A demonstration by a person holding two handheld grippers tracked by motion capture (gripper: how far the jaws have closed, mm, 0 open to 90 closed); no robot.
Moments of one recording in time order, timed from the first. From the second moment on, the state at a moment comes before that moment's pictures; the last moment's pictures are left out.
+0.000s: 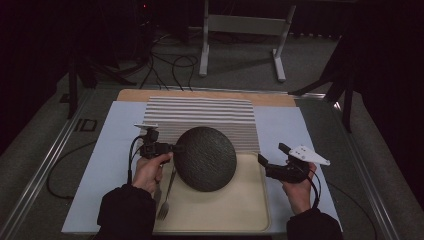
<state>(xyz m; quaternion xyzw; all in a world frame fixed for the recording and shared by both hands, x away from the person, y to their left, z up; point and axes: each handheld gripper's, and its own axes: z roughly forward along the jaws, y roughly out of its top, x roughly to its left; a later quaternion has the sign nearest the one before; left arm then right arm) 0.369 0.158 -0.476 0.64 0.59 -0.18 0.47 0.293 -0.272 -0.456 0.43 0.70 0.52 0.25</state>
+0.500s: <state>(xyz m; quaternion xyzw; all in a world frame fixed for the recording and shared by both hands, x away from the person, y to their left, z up) 0.352 0.156 -0.485 0.64 0.58 -0.19 0.46 0.293 -0.271 -0.456 0.42 0.70 0.52 0.25</state>
